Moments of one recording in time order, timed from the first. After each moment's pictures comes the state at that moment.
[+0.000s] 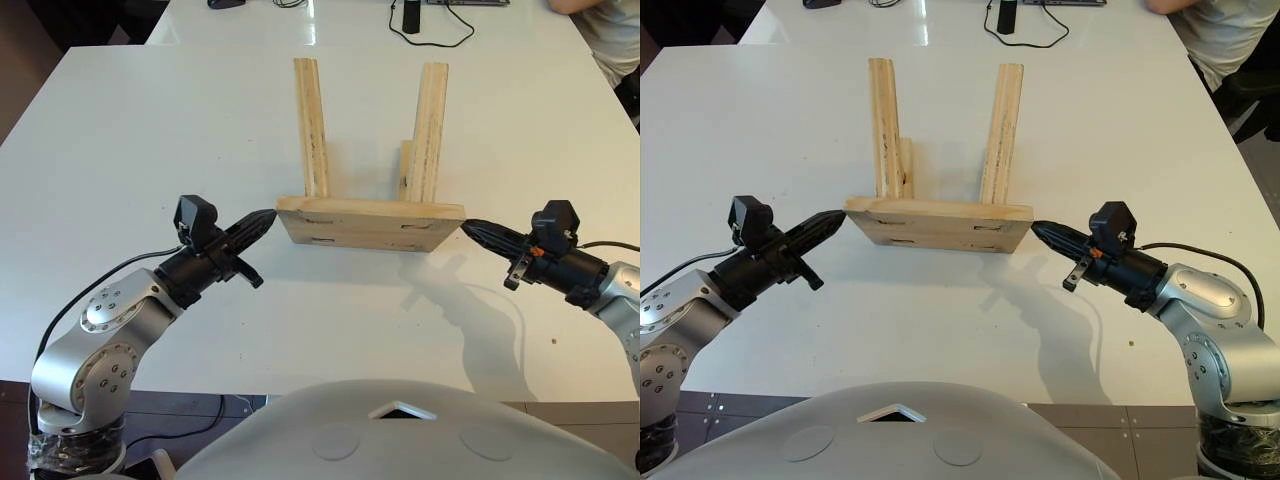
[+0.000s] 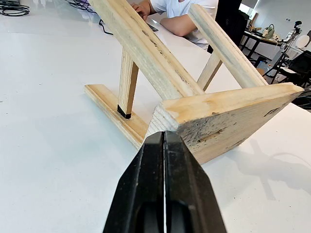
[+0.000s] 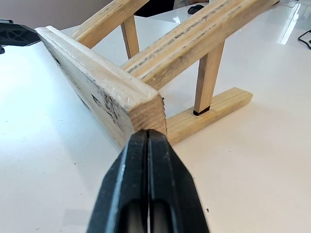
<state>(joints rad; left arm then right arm) 0.32 0.57 0.26 -0.73 -0.88 0.74 -0.46 0.31 -0.67 -0.30 -0.60 0.63 0.59 0.83</state>
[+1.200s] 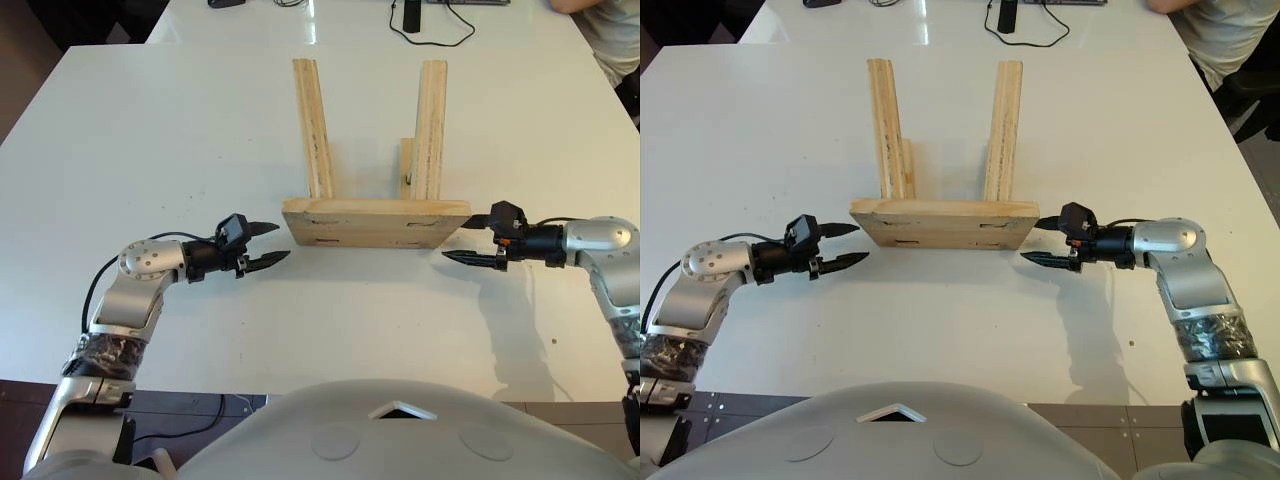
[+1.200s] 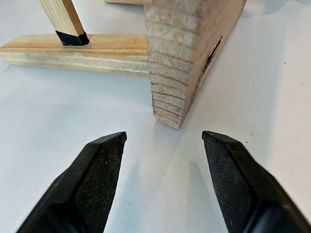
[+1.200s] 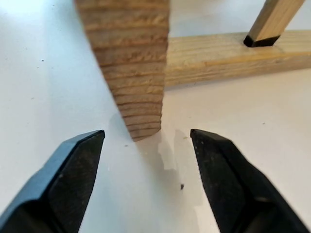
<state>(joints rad) -0.07 0.68 -0.13 0.14 -0.24 0.00 -1.09 -0.15 -0.77 0.12 0.14 0.24 0.15 1.23</state>
